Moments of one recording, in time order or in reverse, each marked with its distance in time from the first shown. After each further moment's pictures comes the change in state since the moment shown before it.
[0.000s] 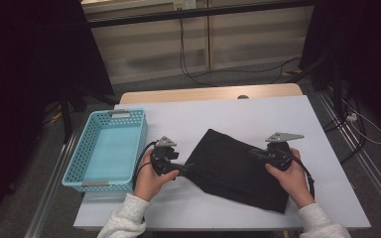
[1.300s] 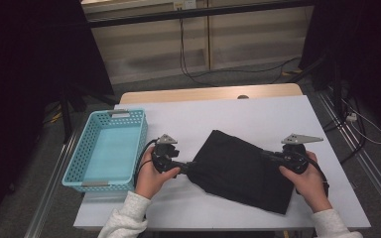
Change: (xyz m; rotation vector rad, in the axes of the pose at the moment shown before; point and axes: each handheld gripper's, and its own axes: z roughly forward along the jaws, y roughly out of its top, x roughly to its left) left arm 0.002 0.007 0.000 -0.004 0.008 -0.004; right arm -0.013 -0.009 -0.034 -0.029 -0.005 0.030
